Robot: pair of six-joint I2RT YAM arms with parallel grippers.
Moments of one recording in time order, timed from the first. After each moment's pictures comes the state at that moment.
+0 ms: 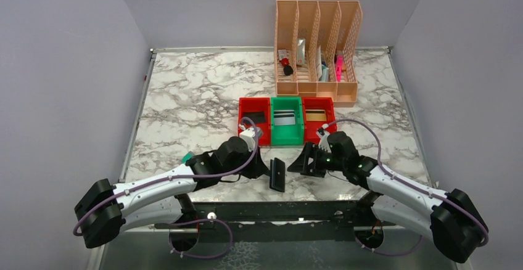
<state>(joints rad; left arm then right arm) -1.00 1.01 0.50 -0.11 0.08 -0.65 0.65 0.97 0.32 -0.04 -0.42 0.88</state>
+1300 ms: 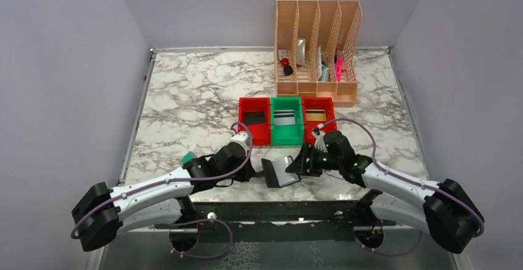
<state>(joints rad) -1.00 0.94 0.45 -0.25 -0.08 -0.70 0.66 1.02 0.32 0.03 -0.42 0.88</state>
